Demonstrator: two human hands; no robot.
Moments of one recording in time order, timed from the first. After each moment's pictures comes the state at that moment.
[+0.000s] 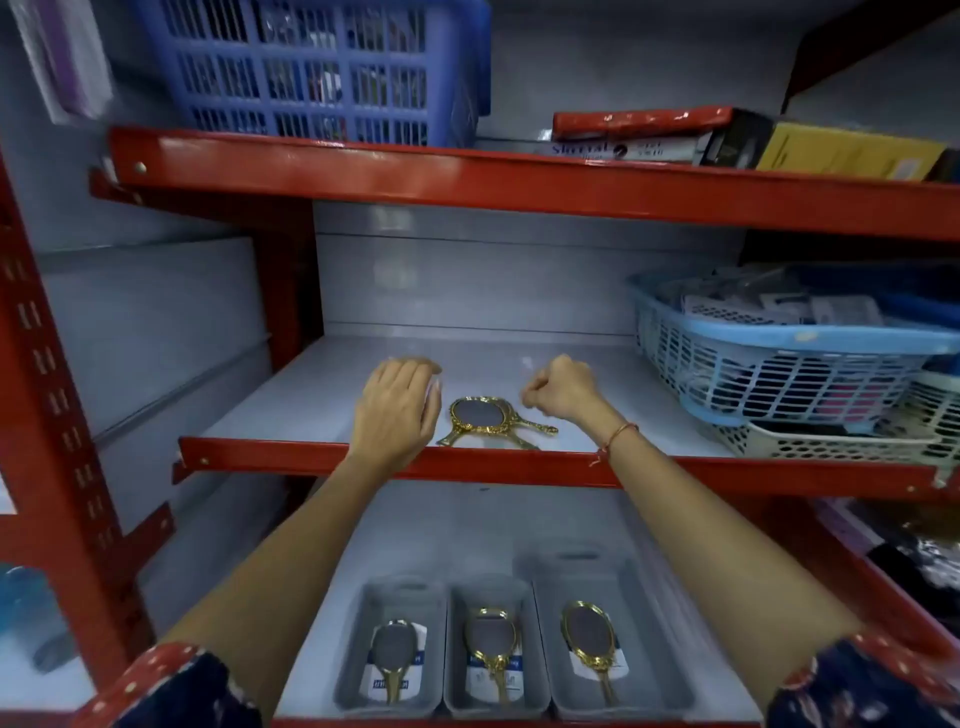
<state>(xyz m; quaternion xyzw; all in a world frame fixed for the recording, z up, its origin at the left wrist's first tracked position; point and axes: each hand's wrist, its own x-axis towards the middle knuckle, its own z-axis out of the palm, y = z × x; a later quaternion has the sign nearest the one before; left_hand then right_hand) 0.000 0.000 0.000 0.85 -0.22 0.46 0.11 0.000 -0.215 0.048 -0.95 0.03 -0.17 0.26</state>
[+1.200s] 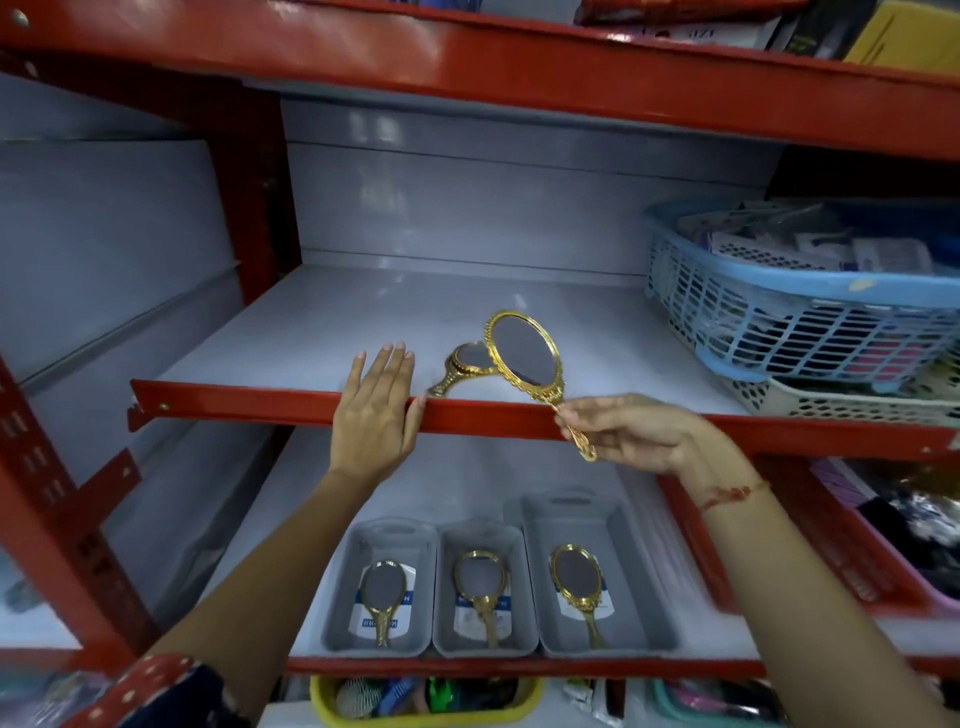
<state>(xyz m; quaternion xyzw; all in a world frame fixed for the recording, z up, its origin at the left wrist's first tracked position) 0.013 0.006 -0.080 0.91 -0.16 0.38 0.05 -0.050 -0.284 -0.004 -0.69 0.04 0.20 0.69</state>
